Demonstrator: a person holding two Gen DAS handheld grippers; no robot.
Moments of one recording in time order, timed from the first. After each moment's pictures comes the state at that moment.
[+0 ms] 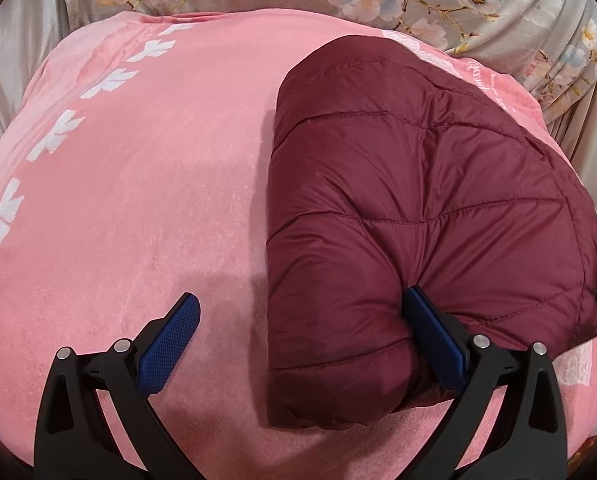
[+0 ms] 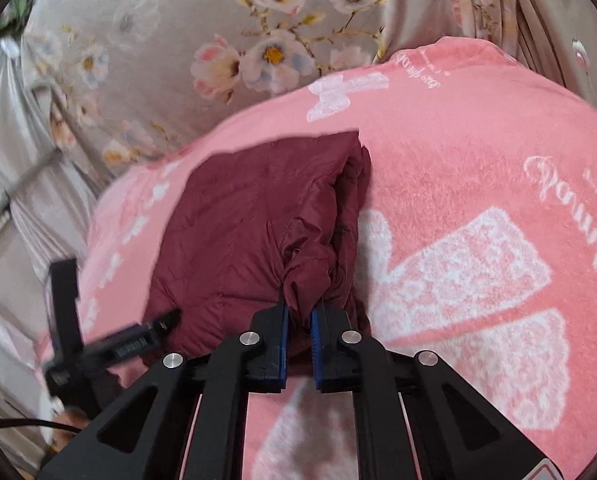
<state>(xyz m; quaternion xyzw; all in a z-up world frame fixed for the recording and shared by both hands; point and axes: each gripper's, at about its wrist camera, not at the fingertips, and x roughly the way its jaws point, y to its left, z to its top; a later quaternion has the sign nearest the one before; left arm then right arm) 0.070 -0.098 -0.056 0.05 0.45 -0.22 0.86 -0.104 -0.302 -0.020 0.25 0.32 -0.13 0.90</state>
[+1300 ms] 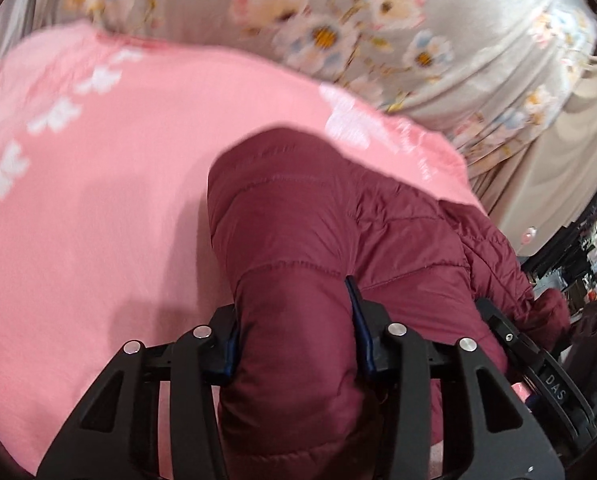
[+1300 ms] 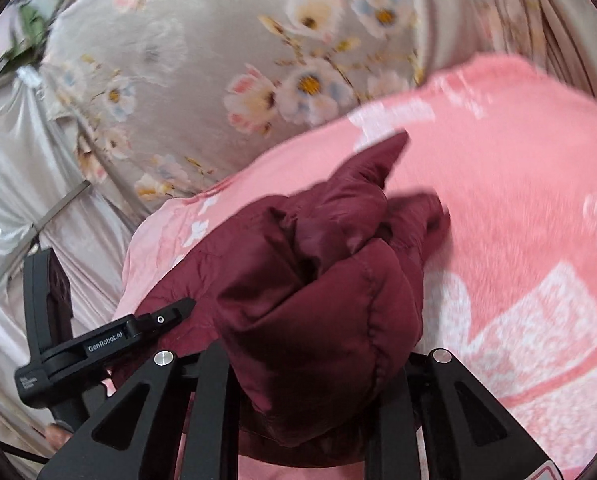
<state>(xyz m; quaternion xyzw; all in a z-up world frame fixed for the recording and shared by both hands) 0.090 -0.090 0.039 -0.05 0.40 -0.34 0.85 -0.059 -0.287 0.032 0.28 0.23 -0.08 0.93</state>
